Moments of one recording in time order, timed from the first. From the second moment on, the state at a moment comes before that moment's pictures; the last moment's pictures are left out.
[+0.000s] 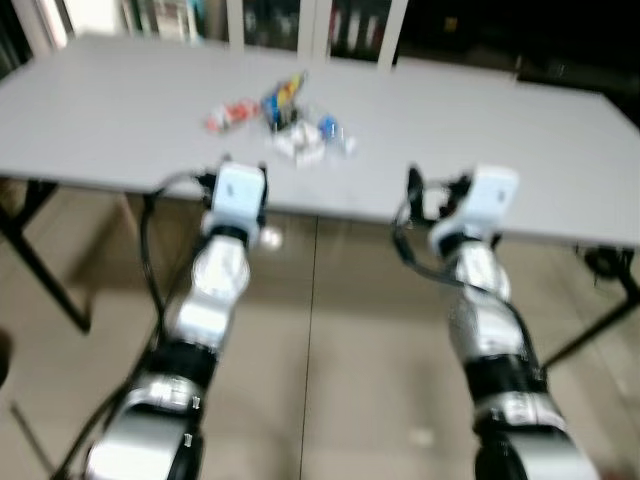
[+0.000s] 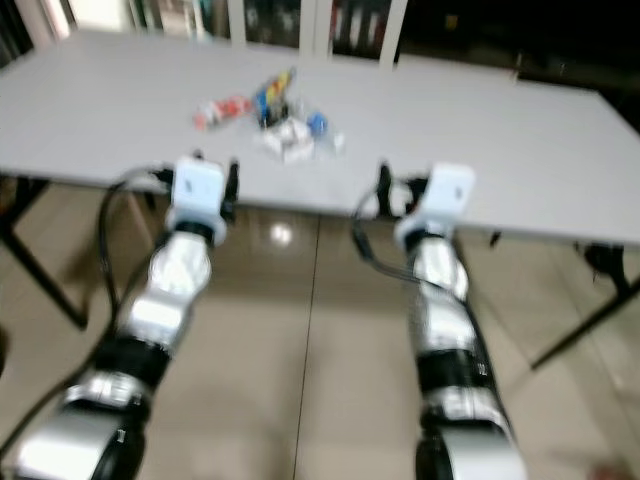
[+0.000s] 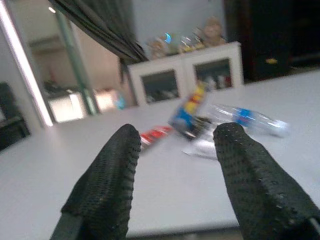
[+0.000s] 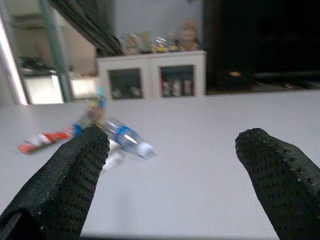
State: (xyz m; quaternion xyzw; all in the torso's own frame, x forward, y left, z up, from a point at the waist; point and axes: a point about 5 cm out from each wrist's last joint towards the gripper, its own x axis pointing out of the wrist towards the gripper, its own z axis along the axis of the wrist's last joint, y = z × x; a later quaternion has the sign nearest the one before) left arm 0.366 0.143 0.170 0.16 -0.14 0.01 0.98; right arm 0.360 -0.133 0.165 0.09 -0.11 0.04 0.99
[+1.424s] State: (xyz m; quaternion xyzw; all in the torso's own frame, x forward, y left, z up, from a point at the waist) left arm 0.364 0.156 0.171 0.16 -0.13 0.01 0.98; right arm 0.357 -0.103 0.162 0.10 -0.08 0.09 0.99
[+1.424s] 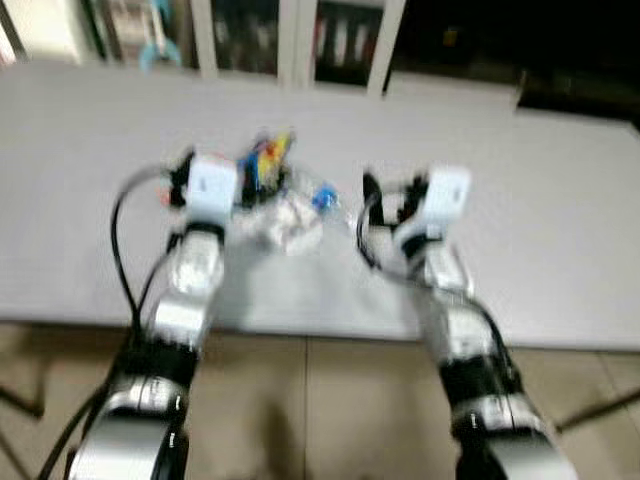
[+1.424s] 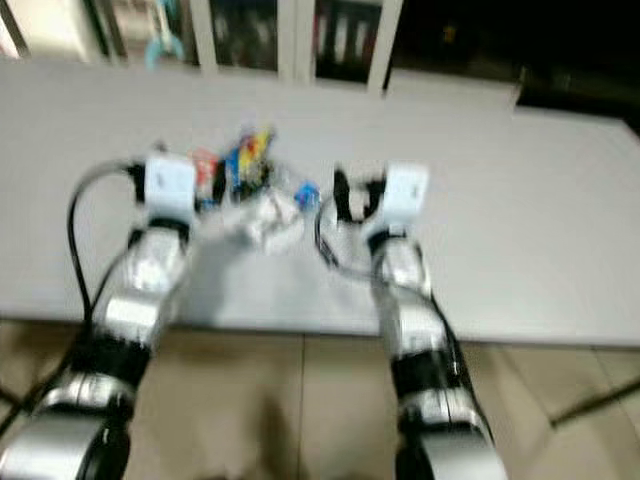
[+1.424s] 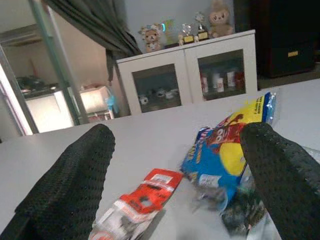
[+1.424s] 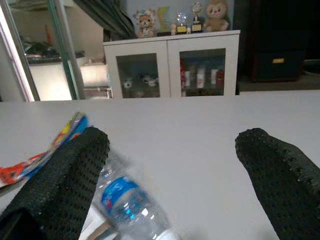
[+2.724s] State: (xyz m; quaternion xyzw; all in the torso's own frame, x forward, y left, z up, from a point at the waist) left arm 0.334 0.116 0.141 0.16 -0.06 -0.16 0.97; right arm 0.355 -0.108 0.154 0.10 -0.07 0.09 0.99
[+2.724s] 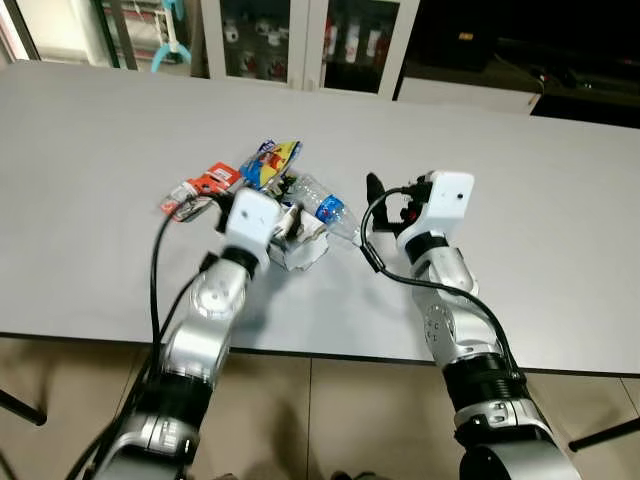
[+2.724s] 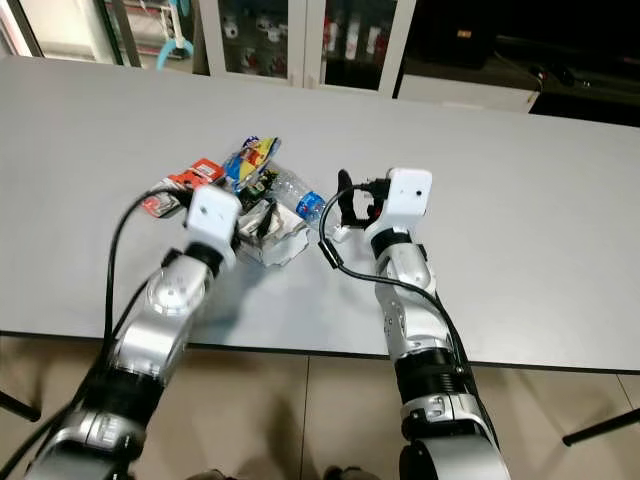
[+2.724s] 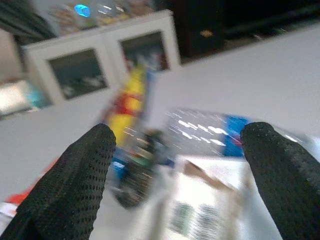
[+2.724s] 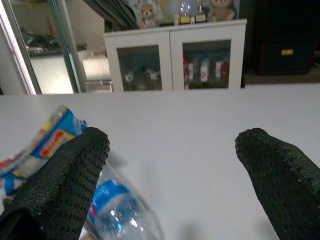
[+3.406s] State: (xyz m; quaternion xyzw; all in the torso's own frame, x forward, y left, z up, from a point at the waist) left arm 0.337 0.124 0.128 0.20 0.01 -0.13 0.97; right arm 0.354 -0.102 0.150 0.09 -0.05 0.10 0.99
